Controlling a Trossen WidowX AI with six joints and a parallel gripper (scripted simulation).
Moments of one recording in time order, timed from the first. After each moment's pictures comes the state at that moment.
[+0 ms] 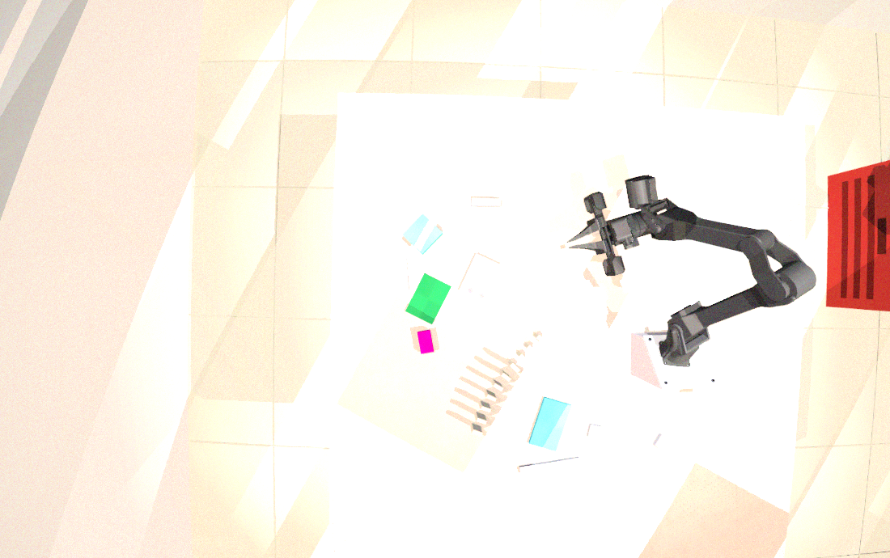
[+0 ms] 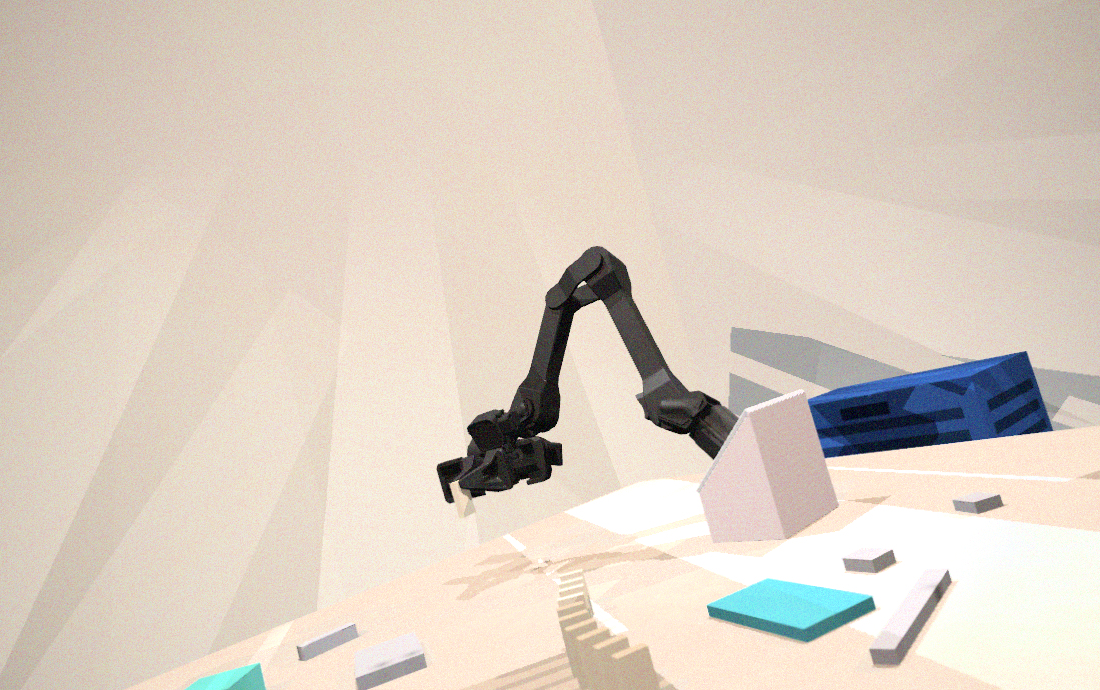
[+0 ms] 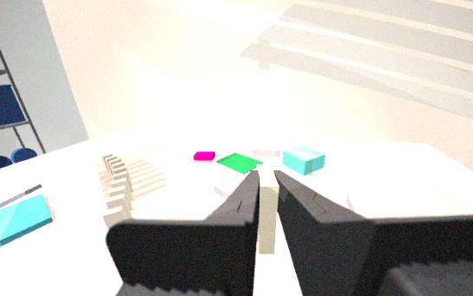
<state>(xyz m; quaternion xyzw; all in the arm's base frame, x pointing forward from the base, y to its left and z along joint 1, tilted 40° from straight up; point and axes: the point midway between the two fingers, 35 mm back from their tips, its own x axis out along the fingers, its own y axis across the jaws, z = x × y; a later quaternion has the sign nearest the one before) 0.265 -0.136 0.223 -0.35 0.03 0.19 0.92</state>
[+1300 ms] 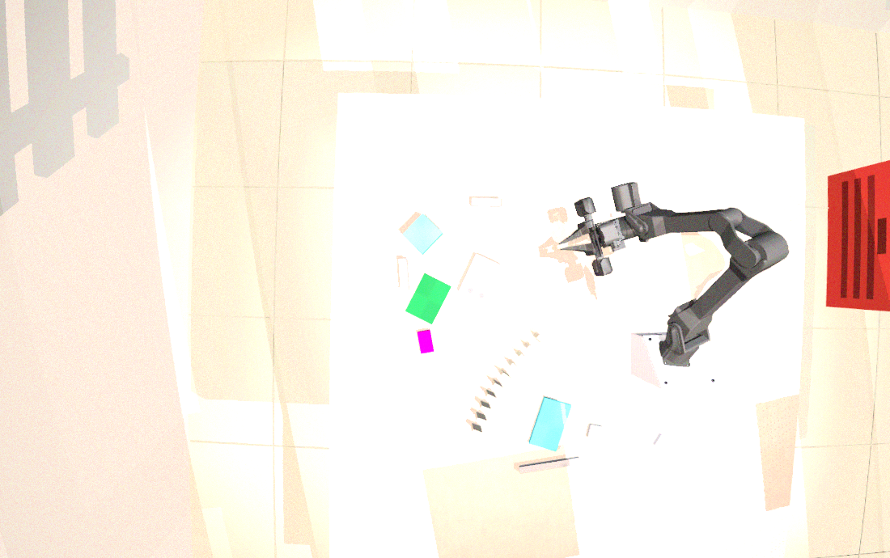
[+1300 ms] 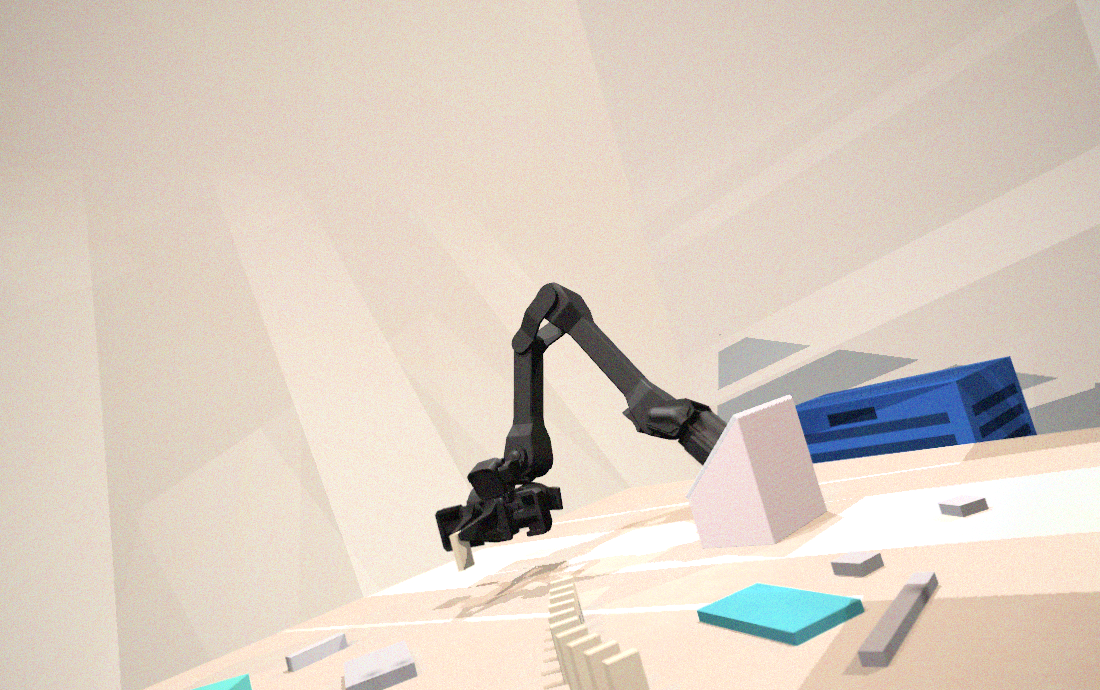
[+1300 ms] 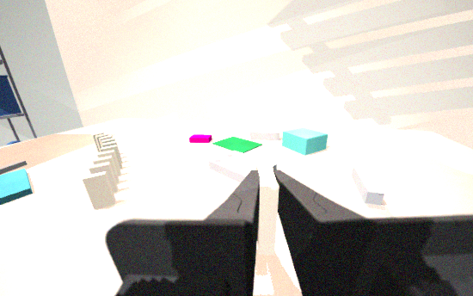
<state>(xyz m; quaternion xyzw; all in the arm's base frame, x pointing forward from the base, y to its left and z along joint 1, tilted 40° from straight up) 0.273 -0.175 0.177 -0.35 0.02 0.19 0.92</state>
